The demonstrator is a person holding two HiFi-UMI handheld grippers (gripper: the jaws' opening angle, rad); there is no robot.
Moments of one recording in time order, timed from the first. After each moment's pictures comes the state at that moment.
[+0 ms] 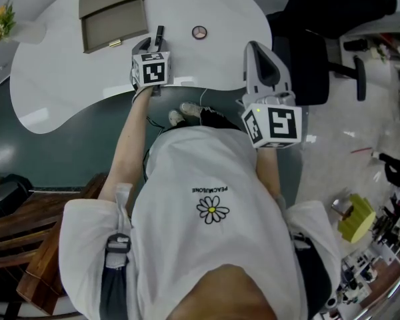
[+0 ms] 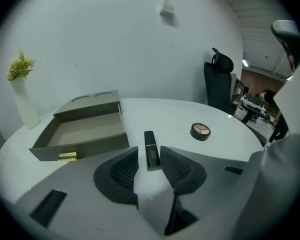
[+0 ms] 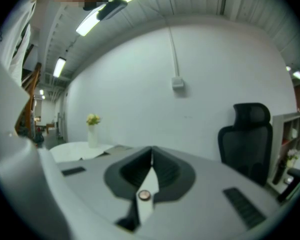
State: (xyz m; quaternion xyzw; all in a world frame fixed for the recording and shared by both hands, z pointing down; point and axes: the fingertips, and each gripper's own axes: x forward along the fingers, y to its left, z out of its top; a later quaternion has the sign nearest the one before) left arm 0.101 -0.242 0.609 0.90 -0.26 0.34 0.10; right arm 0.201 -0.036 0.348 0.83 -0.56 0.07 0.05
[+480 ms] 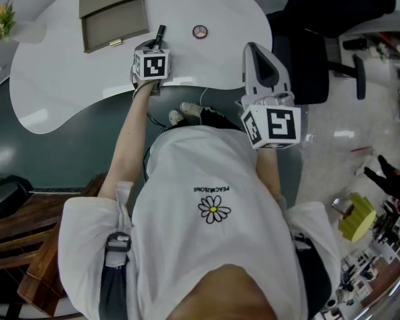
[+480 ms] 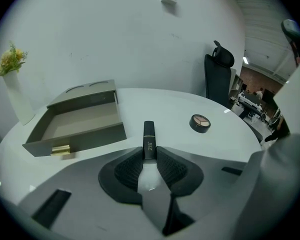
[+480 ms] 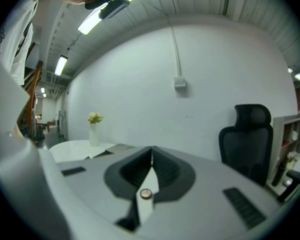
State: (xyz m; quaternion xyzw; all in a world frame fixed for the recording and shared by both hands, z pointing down) left arm 0.099 -0.236 0.629 0.88 -0.23 0.39 0.12; right arm 0.193 -0.036 0.349 0.82 -0.56 0.07 0.05
